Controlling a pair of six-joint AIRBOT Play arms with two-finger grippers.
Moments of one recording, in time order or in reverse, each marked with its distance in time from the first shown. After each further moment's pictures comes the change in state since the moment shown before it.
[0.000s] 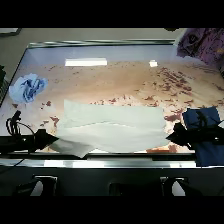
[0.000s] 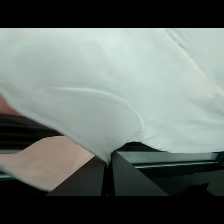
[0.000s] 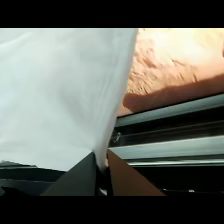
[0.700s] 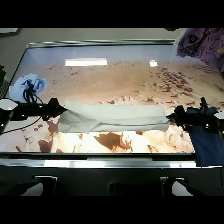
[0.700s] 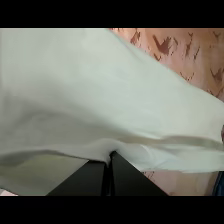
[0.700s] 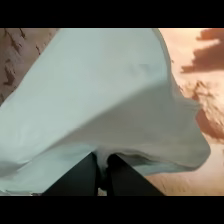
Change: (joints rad) left arm -0.141 -0.589 0.333 -0.087 0.370 0.102; right arm 0.001 -0.245 0.078 0.257 -0.402 -0.186
